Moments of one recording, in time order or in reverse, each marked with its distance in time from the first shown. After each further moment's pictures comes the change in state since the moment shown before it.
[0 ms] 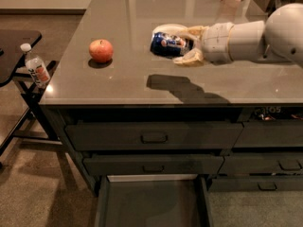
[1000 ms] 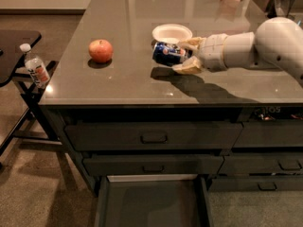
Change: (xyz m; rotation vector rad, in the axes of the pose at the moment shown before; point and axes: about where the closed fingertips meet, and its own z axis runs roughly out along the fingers) arm 0.045 0.011 0.028 -0.033 0.022 0.117
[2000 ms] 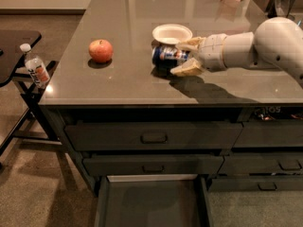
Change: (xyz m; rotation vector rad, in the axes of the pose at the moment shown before) arm 0.000 0.000 0.000 0.000 0.000 0.000
